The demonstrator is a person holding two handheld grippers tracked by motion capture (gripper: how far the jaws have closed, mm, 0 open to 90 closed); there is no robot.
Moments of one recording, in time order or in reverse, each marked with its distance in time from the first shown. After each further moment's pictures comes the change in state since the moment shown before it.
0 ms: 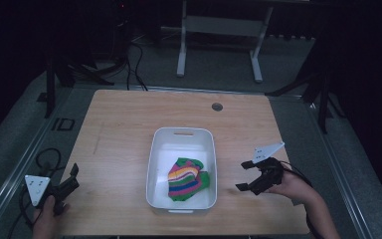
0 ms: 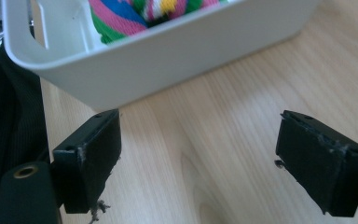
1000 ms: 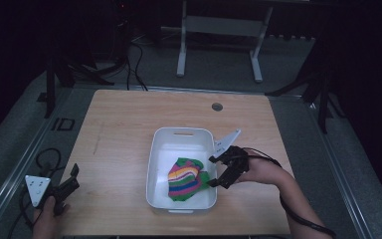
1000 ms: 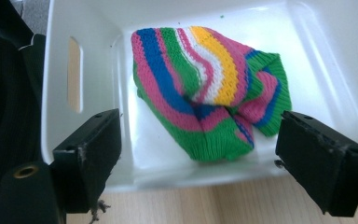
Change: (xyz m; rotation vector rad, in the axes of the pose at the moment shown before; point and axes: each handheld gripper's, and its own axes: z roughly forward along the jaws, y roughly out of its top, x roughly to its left) left arm -0.001 0.000 -0.001 -0.003 -0.007 0.007; right arm 0.025 0.094 0.048 0.121 0.112 -0.201
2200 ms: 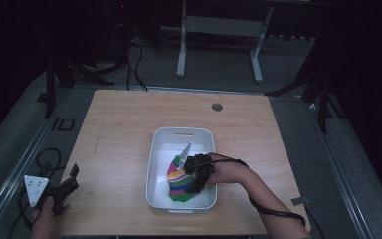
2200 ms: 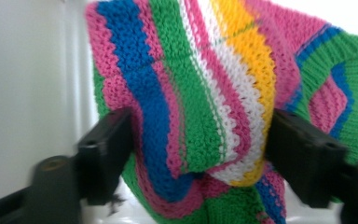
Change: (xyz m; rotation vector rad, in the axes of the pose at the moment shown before) left arm 0.003 0.000 -0.001 -0.003 -0.025 -0.015; right arm -0.002 0.038 0.098 0.297 0.011 -0.106
